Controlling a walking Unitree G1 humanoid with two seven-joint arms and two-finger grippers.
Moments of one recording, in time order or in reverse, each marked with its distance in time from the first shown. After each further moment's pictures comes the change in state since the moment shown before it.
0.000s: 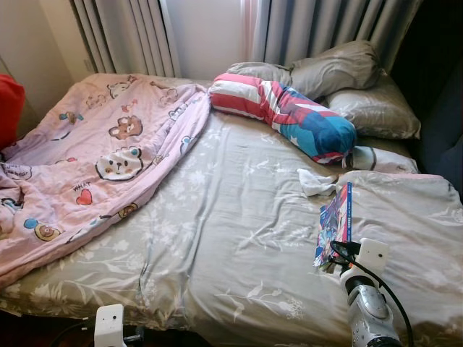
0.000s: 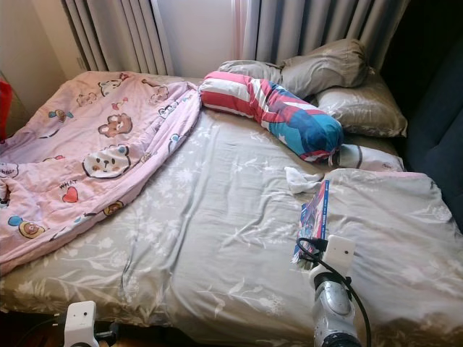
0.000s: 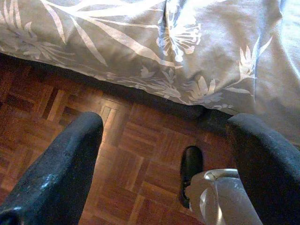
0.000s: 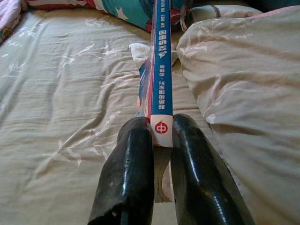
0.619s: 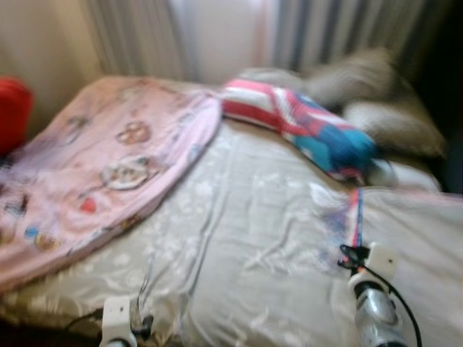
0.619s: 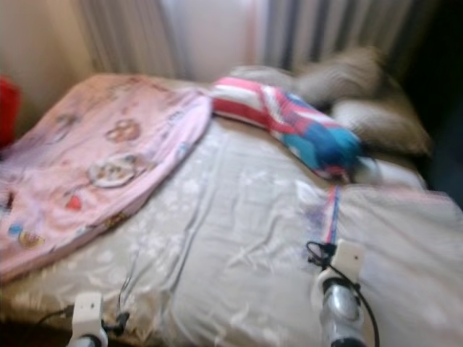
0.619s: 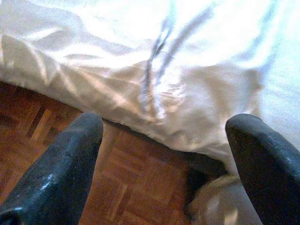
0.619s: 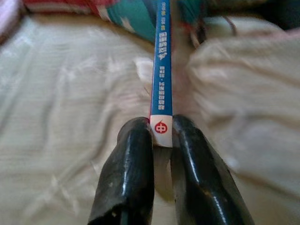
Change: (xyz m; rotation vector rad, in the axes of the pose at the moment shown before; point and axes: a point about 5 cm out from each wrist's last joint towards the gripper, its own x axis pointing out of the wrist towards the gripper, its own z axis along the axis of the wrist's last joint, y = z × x) left arm 0.001 -0.004 0.007 -0.005 -0.039 -0.013; right arm 0.002 -0.006 0.005 0.023 -0.015 -0.036
